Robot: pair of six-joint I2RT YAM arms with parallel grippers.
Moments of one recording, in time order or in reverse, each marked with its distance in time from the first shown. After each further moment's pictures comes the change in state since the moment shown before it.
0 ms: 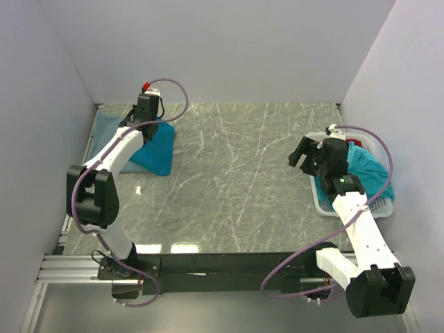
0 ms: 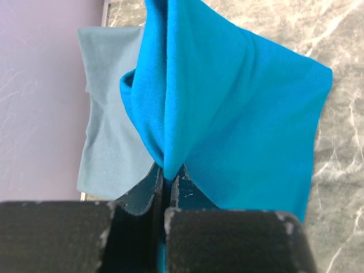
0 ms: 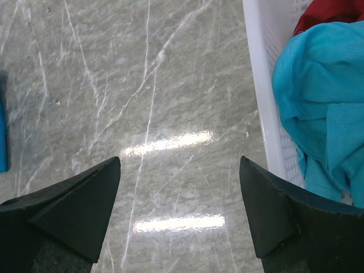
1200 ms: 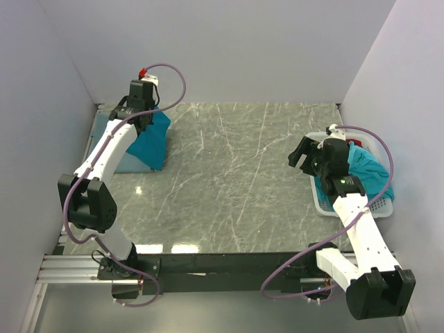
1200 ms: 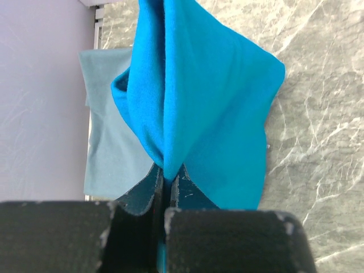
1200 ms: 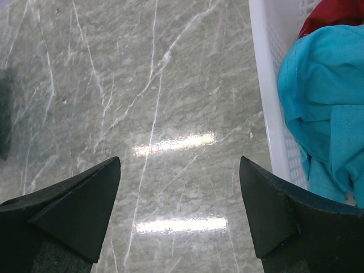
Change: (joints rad) left arm 0.000 -0.041 0.188 -0.217 0.119 -0.002; right arm 0.000 -0.016 0.000 0.000 -0.015 0.000
